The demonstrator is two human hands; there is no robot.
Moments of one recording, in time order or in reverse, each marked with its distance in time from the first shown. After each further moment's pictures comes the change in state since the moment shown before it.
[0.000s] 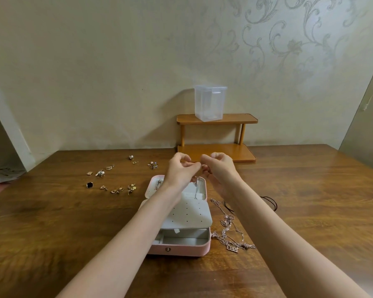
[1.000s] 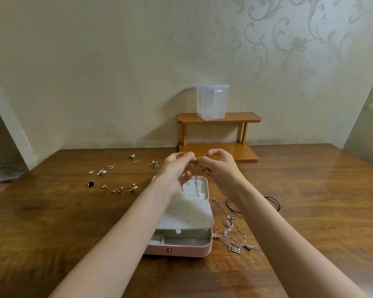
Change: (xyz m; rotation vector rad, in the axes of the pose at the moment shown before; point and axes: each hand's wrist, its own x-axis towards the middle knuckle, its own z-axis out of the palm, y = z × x) left_hand 0.014 0.008 -0.009 -0.335 0.021 -0.321; right_hand 0.000 -0.001 -0.004 -0.105 -0.097 -0.093
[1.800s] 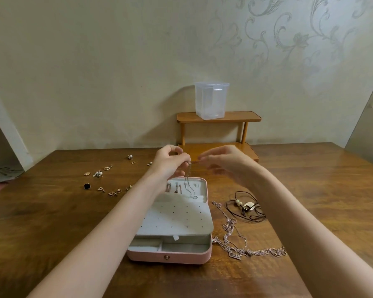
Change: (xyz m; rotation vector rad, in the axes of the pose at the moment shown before) left_hand 0.012 0.010 -0.013 0.288 -0.026 0.215; right_hand 0.015 -0.025 -0.024 -0.402 -0.209 0.073
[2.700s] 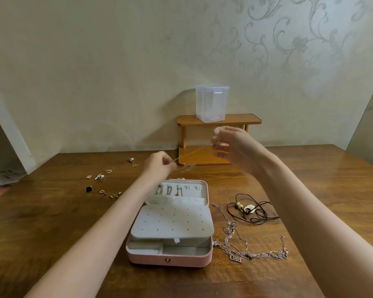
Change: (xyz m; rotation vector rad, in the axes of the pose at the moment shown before) left_hand 0.012 -0.008 -0.020 0.555 0.065 0.164; right_hand 0.000 -0.027 -0.021 0.343 0.013 -0.130
